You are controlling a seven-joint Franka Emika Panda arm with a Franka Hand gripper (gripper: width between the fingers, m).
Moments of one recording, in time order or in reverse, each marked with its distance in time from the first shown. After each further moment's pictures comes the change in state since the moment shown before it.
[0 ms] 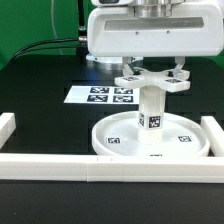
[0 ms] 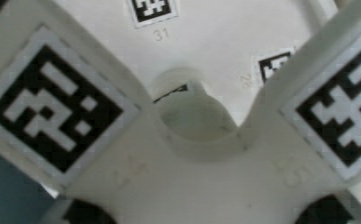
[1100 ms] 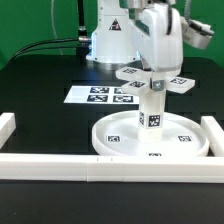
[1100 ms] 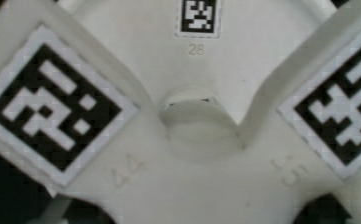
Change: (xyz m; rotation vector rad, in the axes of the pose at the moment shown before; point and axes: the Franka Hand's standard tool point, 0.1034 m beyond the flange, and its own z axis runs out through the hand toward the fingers) arm -0.001 0.001 0.001 -0.002 -0.048 1.114
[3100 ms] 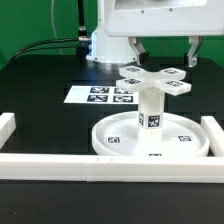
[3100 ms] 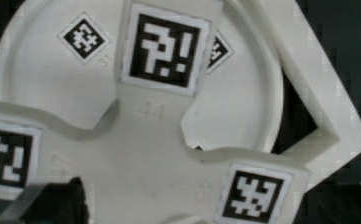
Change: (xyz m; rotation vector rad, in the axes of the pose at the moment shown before) arm -0.018 -0.011 -0.032 0.032 -0.018 -0.975
